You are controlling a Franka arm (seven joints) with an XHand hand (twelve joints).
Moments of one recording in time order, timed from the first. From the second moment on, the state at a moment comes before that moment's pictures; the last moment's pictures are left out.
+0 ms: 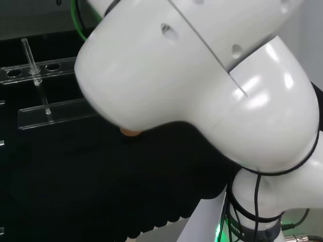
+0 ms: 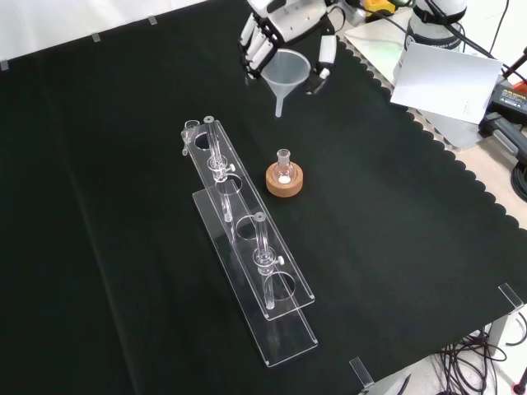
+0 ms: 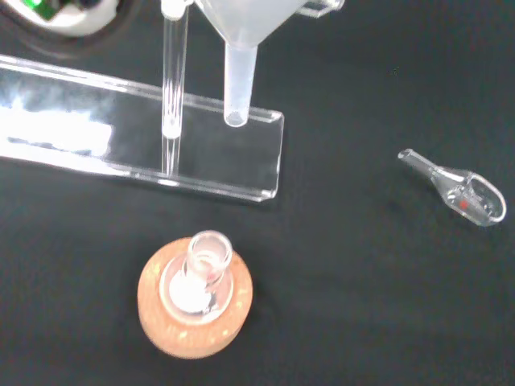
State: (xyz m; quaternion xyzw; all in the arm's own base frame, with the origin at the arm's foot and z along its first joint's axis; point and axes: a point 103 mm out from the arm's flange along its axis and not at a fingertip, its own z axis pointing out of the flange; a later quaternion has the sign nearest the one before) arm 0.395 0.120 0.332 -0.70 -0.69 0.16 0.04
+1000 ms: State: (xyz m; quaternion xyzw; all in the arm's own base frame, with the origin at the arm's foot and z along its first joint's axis) arm 0.453 0.085 0.383 -0.72 -0.69 0.13 0.03
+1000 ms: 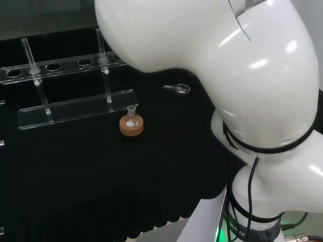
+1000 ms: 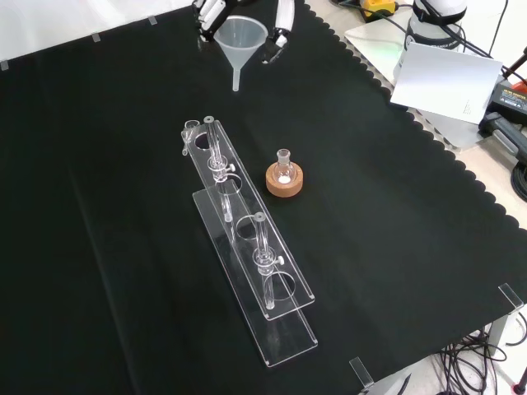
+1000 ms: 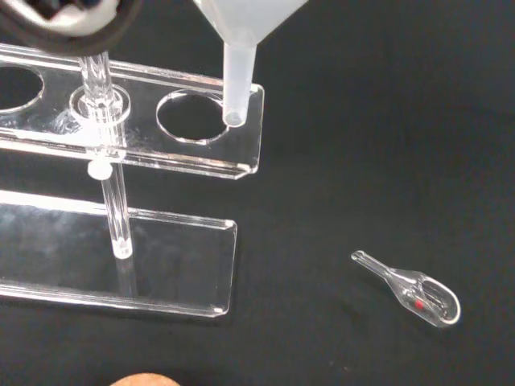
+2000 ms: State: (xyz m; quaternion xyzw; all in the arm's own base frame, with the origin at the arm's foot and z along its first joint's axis) arm 0.515 0.087 0.328 -0.68 -0.72 0.11 0.06
